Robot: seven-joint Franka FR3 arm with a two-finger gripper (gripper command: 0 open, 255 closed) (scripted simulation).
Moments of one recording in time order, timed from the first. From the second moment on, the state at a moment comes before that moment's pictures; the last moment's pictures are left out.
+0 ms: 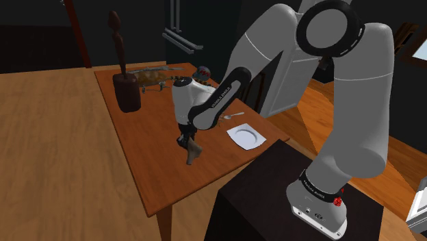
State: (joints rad) arm 0.21 0.48 0.18 -2.15 -0.38 2.53 0.34
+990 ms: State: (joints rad) arm -0.07 0.32 0.08 -2.43 -0.42 2.72 0.03
